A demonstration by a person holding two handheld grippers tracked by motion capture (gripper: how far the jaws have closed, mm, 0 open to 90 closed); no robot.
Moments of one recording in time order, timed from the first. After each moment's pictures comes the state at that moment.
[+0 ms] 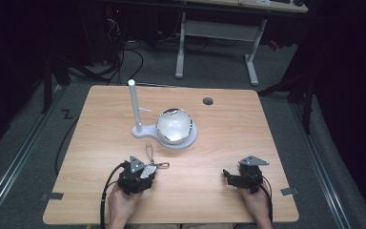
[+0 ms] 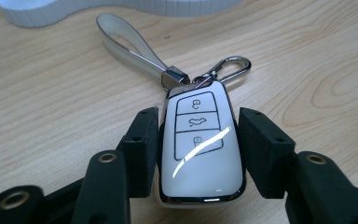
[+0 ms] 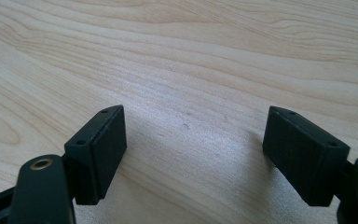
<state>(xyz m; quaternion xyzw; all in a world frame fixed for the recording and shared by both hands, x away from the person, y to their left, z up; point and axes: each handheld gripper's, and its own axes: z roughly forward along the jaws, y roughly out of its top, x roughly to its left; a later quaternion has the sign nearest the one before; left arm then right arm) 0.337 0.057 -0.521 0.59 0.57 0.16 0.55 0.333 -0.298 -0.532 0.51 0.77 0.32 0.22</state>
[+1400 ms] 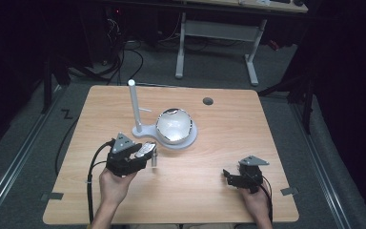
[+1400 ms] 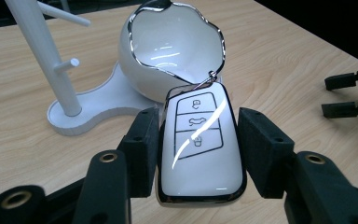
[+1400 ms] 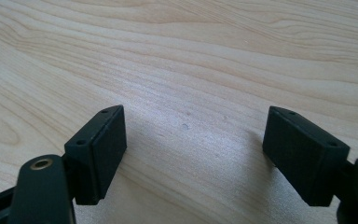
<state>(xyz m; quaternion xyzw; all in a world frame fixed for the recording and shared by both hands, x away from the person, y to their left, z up) 0.349 0.074 -0.426 0.55 0.53 0.13 0.62 0.333 -0.298 -0.532 0.51 0.77 0.32 0.22</state>
